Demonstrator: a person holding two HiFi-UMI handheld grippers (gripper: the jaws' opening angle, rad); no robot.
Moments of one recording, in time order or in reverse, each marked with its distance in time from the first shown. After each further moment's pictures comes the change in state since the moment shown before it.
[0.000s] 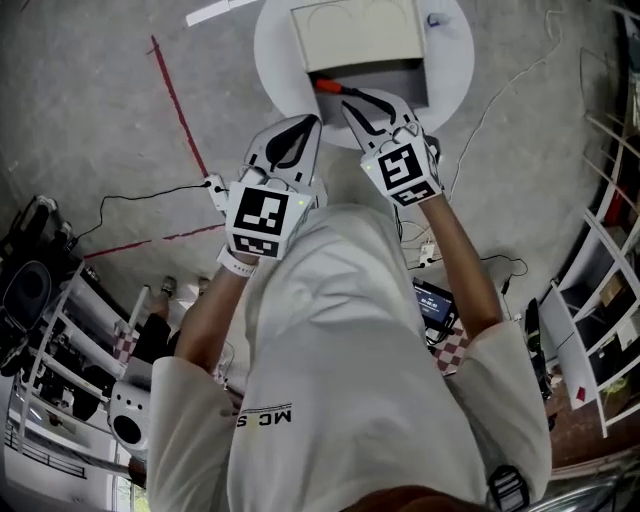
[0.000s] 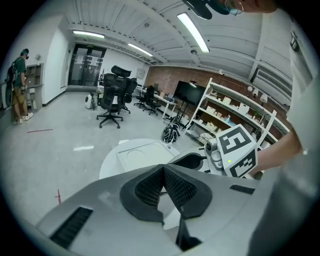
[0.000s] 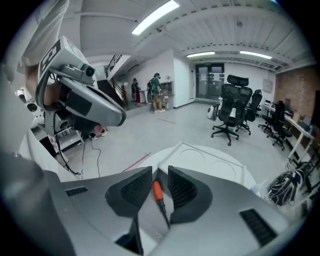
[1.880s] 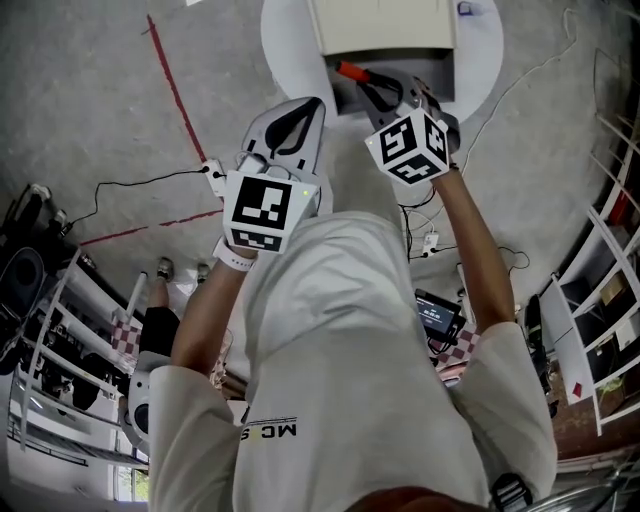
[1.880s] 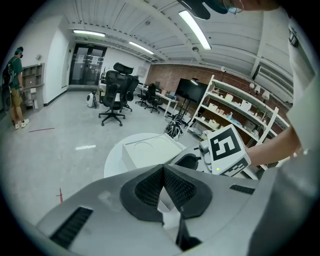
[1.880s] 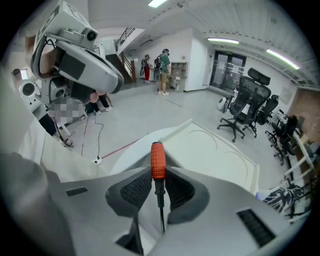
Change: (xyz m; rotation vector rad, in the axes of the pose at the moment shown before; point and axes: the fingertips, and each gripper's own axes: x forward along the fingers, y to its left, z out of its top) left arm 0.005 0.034 -0.023 0.005 0.014 0.015; right arm 0.052 -0.001 -0.040 -0.183 0.235 0.013
